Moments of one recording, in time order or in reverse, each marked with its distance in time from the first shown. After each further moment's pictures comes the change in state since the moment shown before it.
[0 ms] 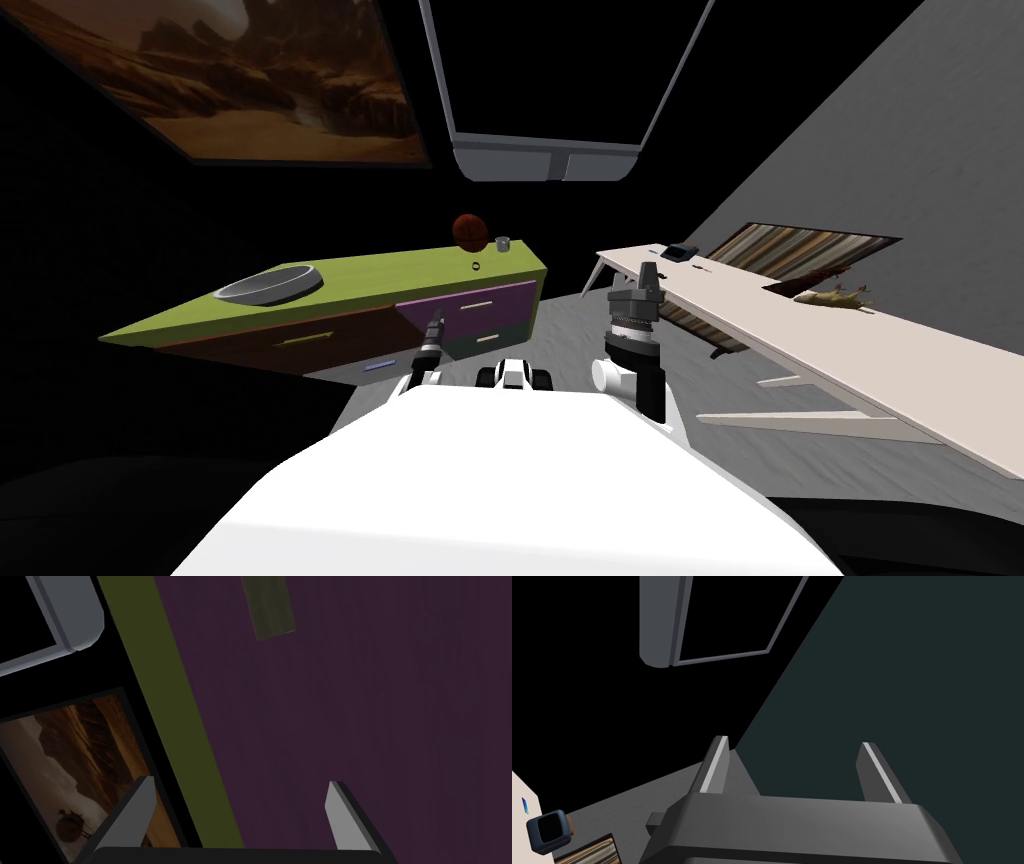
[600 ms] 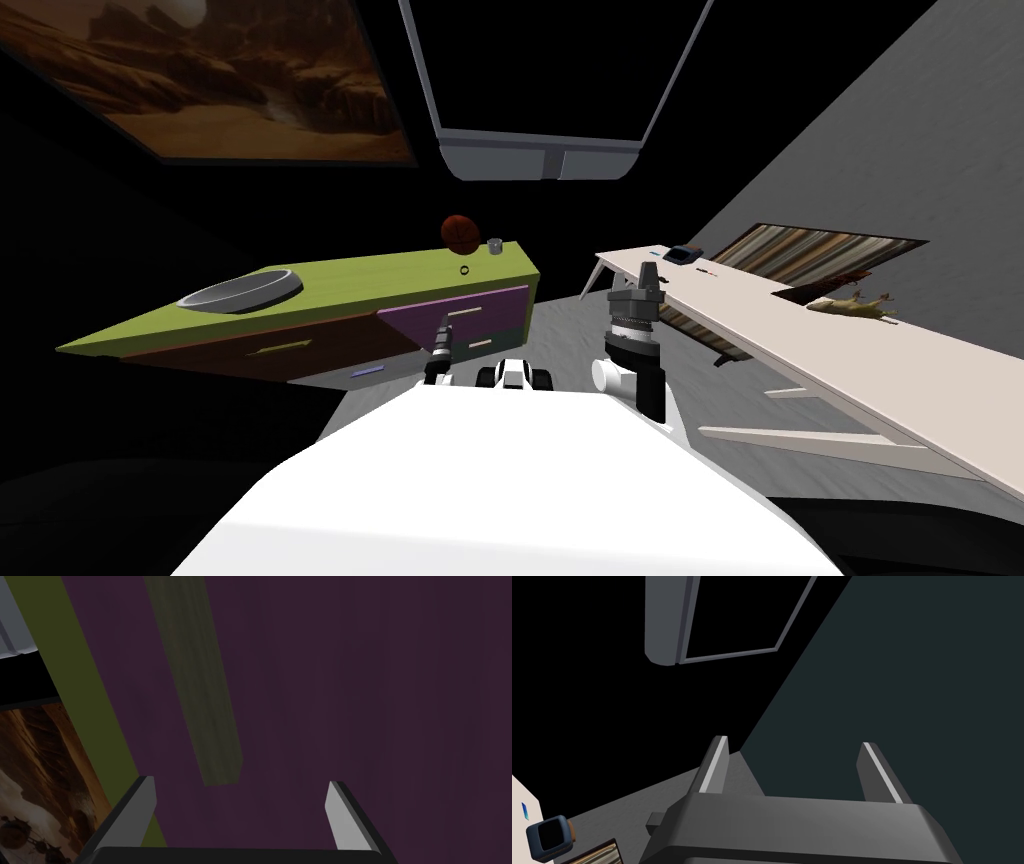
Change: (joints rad) left arm -0.027 -0.121 0.015 0.119 0.001 -0.019 -0.016; right arm 0.000 0.000 0.000 0.000 0.000 0.000 0.000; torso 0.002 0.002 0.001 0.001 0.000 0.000
